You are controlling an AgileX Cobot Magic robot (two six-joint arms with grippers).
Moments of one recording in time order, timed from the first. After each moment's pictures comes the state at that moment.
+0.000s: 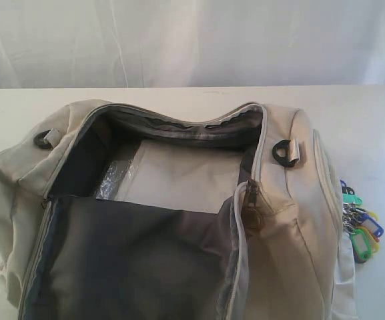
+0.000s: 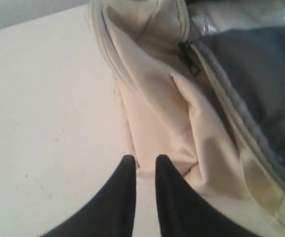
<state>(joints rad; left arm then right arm) -0.09 0.00 -0.03 -0.16 0.50 0.31 -0.08 0.21 -0.59 0.32 0.77 -0.15</state>
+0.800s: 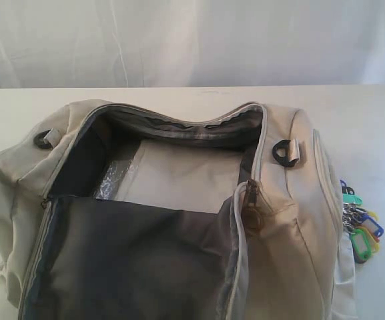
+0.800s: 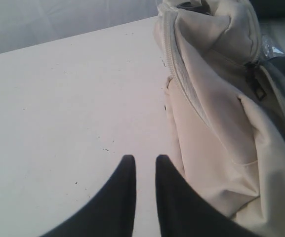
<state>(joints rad) 0.06 0.00 0.02 -0.16 0.35 0.31 -0.08 0.21 -0.59 0.32 0.76 -0.15</state>
